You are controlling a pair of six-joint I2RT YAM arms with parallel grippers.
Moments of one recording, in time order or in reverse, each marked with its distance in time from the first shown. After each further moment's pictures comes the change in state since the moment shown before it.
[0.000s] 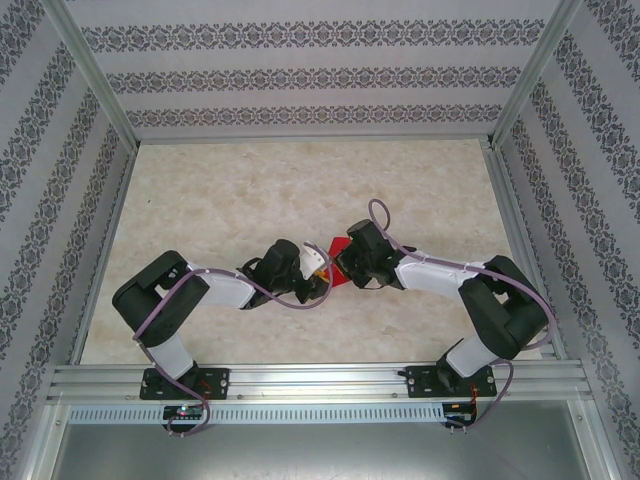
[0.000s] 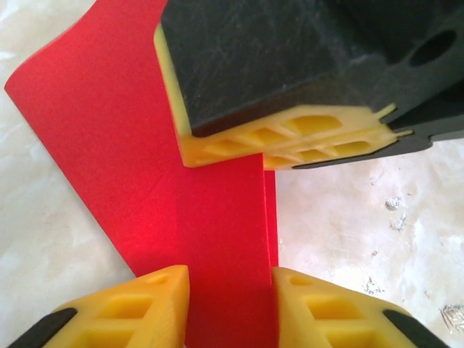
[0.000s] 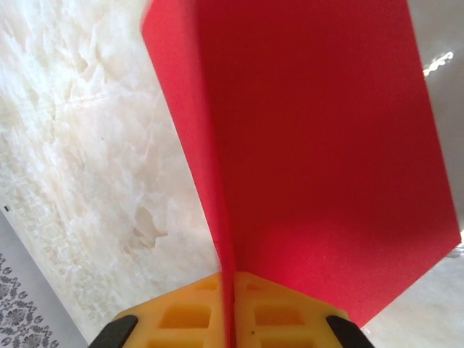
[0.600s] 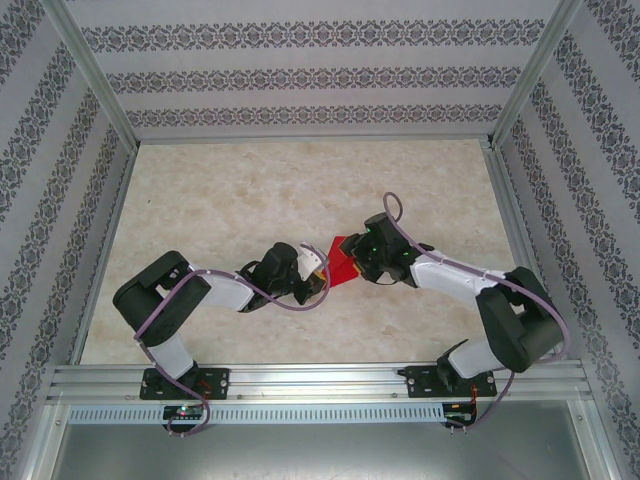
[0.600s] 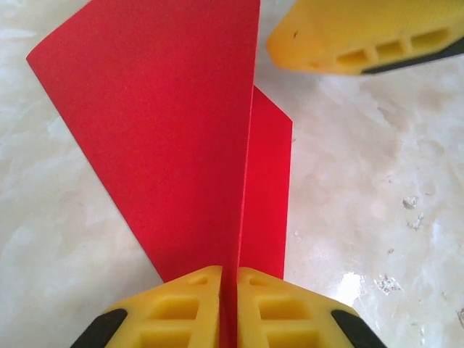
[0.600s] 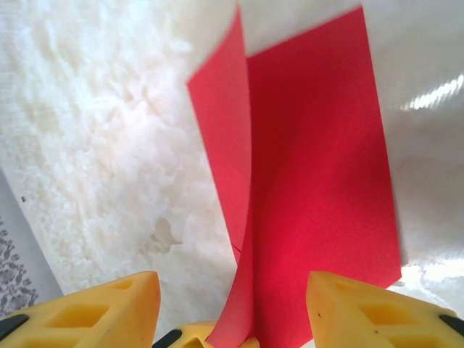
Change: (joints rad) left arm 0.000 0.005 -0.031 0.044 -0.033 -0.060; right arm -0.108 -0.118 -0.037 -0.016 -0.041 -0.198
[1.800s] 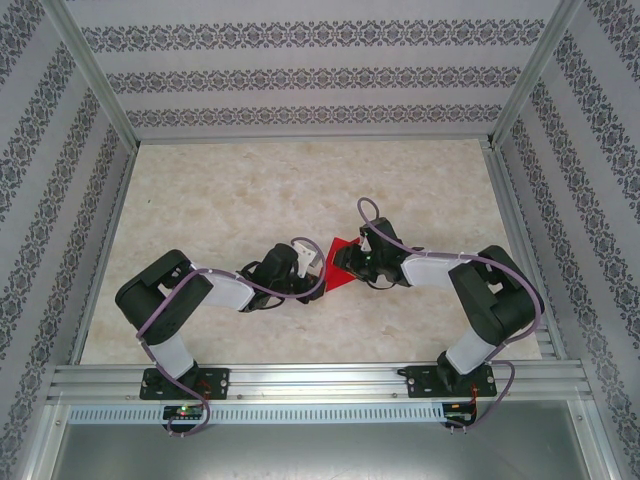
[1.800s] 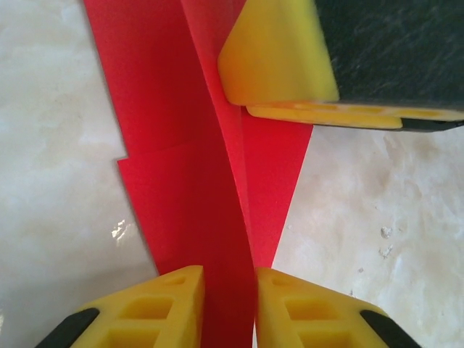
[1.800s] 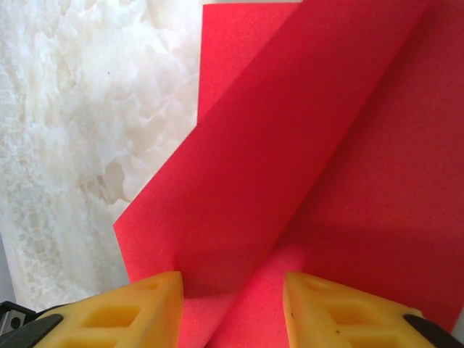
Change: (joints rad) left arm 0.008 0.010 0.002 -0.044 0.035 -0.372; right arm -0.022 0.193 -0.034 0.199 -0.188 -0.372
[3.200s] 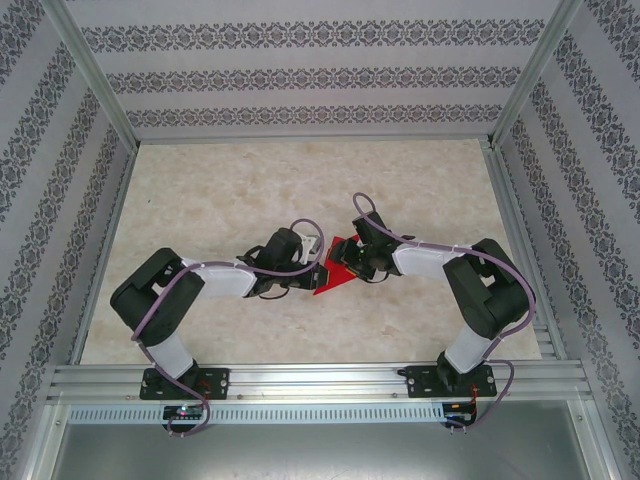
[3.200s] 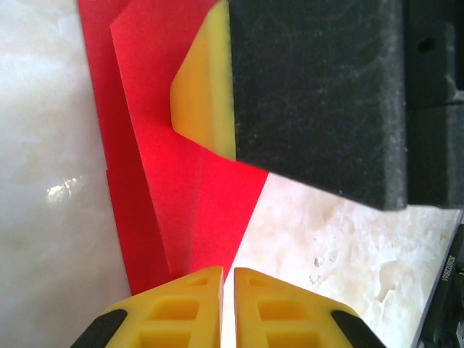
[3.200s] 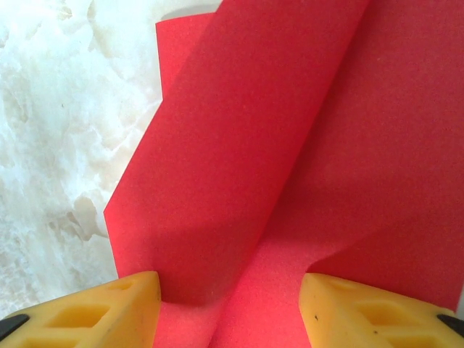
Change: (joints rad) left arm 0.035 -0.015 0.146 -0.220 0.100 -0.182; right arm 0.026 0.056 0.136 -0.204 0.101 0.080
